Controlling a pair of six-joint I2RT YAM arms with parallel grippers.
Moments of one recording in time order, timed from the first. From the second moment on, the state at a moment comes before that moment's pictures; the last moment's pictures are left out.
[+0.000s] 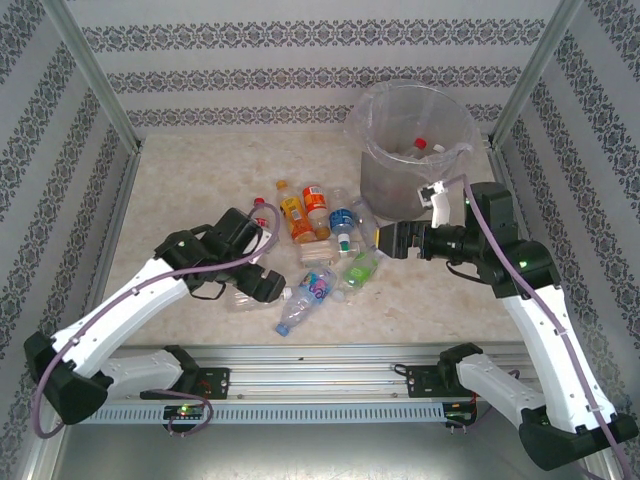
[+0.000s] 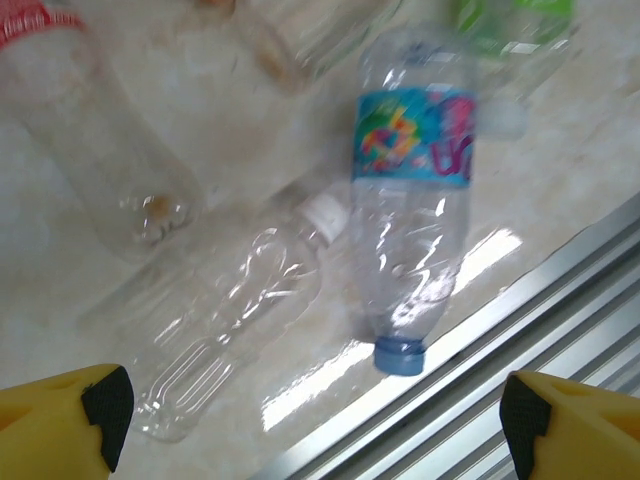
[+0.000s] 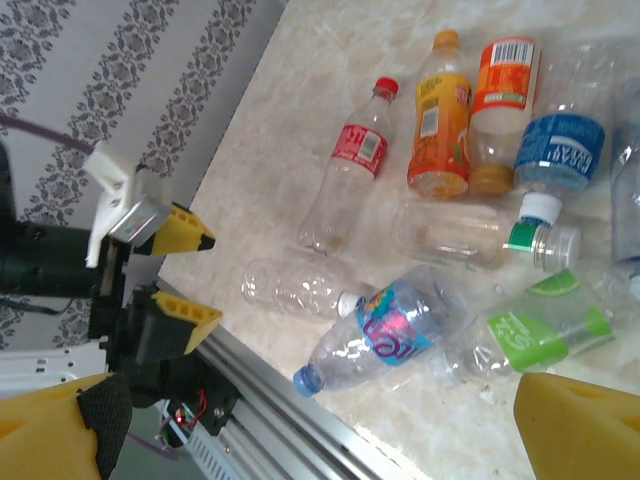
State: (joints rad) left arm -0.67 1.17 1.13 -1.12 0.05 -0.16; right arm 0.28 0.91 1.20 -0.96 -0.63 0.37
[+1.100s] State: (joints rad) left arm -0.63 1.65 1.14 -1.18 -0.02 -0.16; right arm 0.28 0.86 1.13 -0.94 -0.67 0.39
